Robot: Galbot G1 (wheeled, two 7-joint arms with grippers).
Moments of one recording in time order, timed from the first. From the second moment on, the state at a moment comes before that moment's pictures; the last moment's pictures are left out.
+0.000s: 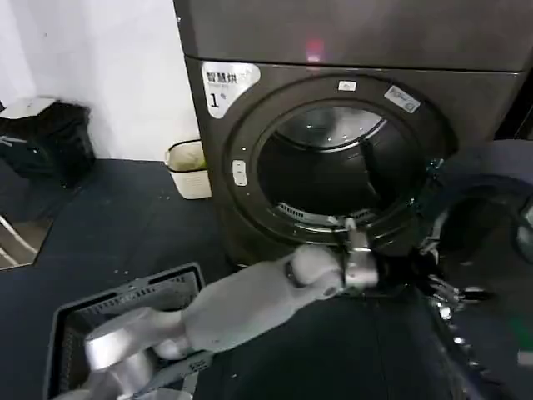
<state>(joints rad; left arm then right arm) 0.20 -1.49 0.67 -1.43 -0.83 0.02 0.45 -1.61 1.10 2.13 1.86 0.41 -0.25 0.05</state>
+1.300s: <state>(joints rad) 0.16 -1.61 0.69 -1.19 -0.76 -0.04 0.38 -1.63 1.07 2.19 1.84 0.43 -0.22 0.03</state>
